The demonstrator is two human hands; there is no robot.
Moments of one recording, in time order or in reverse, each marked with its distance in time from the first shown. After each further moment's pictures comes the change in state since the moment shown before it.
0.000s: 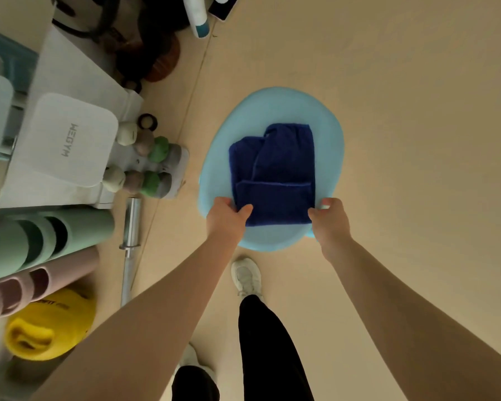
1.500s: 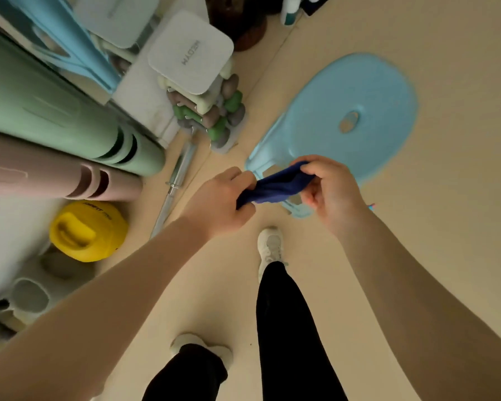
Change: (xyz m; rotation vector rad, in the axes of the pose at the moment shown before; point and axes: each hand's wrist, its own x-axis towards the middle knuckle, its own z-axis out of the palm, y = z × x) left_hand -0.138 -0.155 -0.128 0.340 0.143 0.809; right_hand -0.191 0.023 0.063 0.376 -0.527 -0.335
